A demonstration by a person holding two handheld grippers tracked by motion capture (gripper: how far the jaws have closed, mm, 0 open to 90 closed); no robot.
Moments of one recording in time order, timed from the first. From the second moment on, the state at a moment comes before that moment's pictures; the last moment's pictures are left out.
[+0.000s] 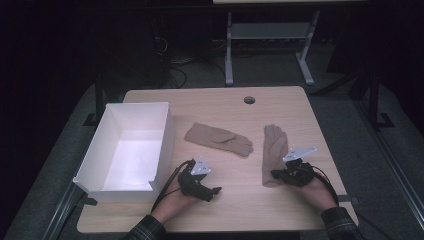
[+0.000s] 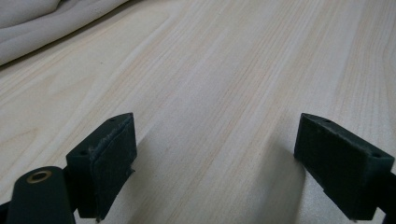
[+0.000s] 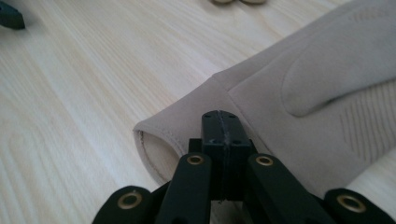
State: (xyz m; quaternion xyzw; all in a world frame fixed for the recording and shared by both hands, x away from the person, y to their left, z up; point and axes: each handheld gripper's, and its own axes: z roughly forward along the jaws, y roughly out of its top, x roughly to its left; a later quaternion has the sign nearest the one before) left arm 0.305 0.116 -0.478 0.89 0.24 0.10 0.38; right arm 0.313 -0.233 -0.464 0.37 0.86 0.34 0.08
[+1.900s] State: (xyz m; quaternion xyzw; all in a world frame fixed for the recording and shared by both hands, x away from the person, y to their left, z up) left arm 0.305 0.116 -0.478 0.89 0.25 0.10 0.38; right arm 0.339 -0.248 -0.464 0.43 0.83 0.34 0.11
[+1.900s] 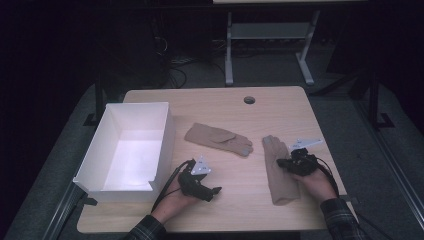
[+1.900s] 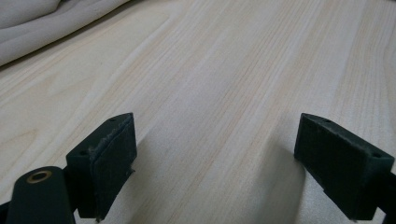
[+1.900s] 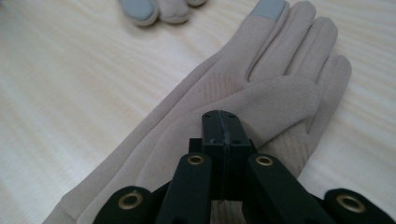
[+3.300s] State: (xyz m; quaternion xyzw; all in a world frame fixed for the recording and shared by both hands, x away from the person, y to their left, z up) left arm 0.305 0.116 -0.478 0.89 0.25 0.10 0.38; right arm 0.343 -0.304 -0.475 0.52 0.76 0.34 0.20
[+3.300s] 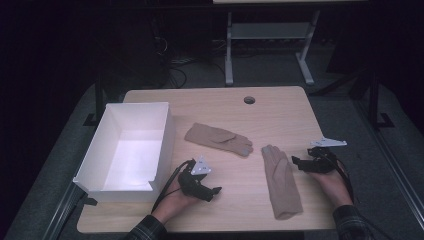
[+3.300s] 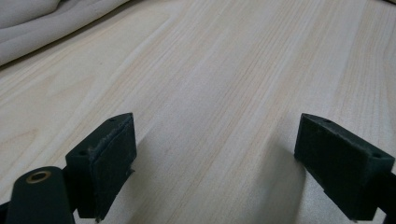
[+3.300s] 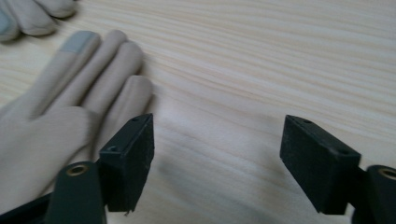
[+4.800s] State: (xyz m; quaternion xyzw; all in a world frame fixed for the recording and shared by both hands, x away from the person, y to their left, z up) left arm 0.376 0.094 -0.443 0.87 0.31 0.10 0.36; right arm 0.347 -0.305 -0.483 0.52 0.76 0.33 0.21
